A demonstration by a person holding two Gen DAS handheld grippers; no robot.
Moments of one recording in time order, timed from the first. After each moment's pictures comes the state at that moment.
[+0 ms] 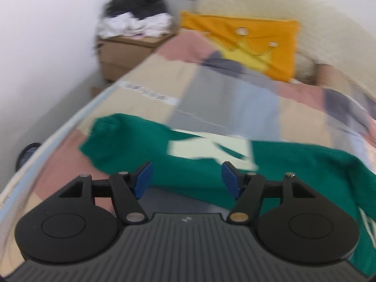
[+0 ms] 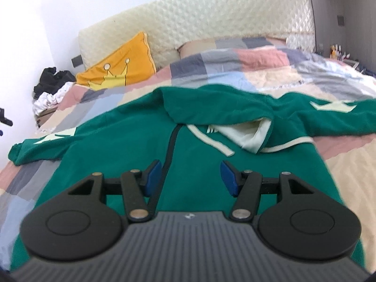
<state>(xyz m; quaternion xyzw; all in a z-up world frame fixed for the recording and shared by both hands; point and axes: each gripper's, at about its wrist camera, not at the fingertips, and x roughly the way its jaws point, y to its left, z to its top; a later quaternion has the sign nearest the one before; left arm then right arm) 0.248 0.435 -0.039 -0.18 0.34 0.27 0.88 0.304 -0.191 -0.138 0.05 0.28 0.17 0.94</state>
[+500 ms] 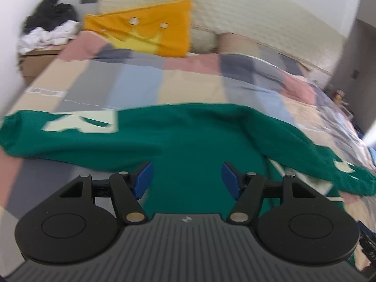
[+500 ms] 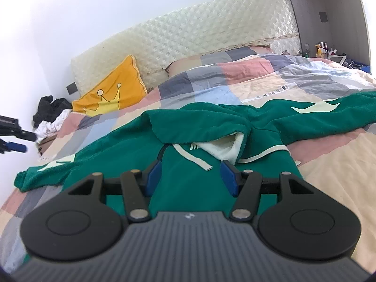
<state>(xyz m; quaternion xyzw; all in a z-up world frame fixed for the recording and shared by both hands) 0.285 0.200 -0.033 -0.14 0.35 0.10 0.92 0.303 -0.240 -0.128 0.11 0.25 0.16 0.95</state>
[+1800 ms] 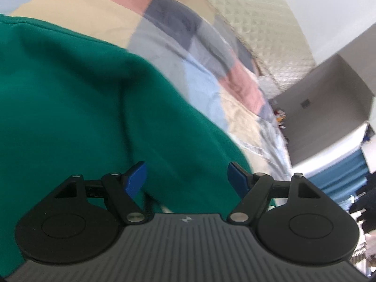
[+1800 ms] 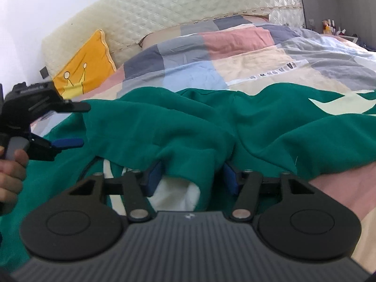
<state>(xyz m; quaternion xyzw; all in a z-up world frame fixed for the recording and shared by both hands) 0.567 0.114 -0.202 -0.38 0.34 -0.07 0.86 0.495 -0.245 -0.213 0.09 0.31 0.15 0.93</state>
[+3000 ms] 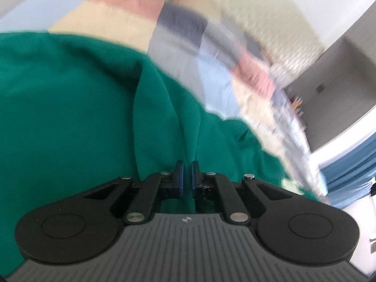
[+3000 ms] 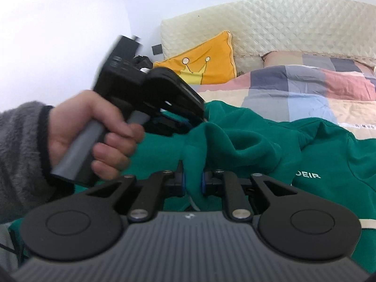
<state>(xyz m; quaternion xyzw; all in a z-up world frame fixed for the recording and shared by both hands) 0.469 0.102 -0.164 -0.32 0.35 -0.02 0.88 0.382 -0.174 -0.152 0.00 0.24 0.41 0.88</state>
